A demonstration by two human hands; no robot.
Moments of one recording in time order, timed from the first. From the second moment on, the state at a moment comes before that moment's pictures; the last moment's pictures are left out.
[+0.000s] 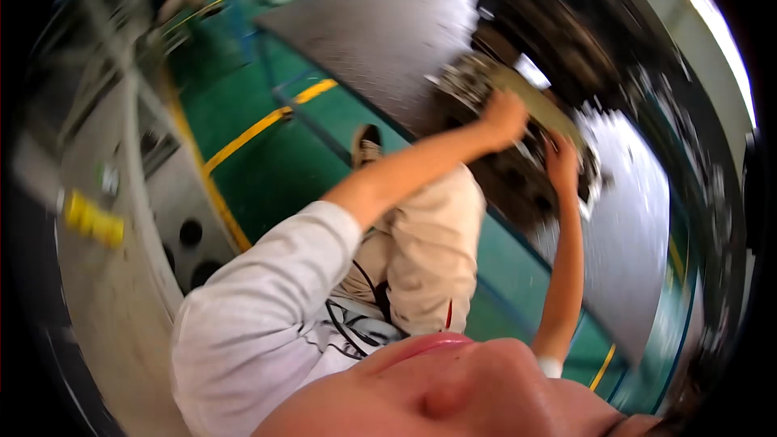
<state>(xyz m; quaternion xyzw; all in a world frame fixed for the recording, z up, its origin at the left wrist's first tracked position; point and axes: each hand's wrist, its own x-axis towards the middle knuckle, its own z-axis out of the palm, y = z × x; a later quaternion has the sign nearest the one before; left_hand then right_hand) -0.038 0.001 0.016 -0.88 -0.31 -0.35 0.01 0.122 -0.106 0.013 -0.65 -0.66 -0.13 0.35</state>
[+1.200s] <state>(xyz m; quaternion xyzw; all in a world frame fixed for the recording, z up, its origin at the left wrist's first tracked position) -0.004 0.008 -0.009 -0.88 -0.26 -0.39 -0.11 0.108 -0.100 0.009 -0.68 -0.60 -0.11 0.40</state>
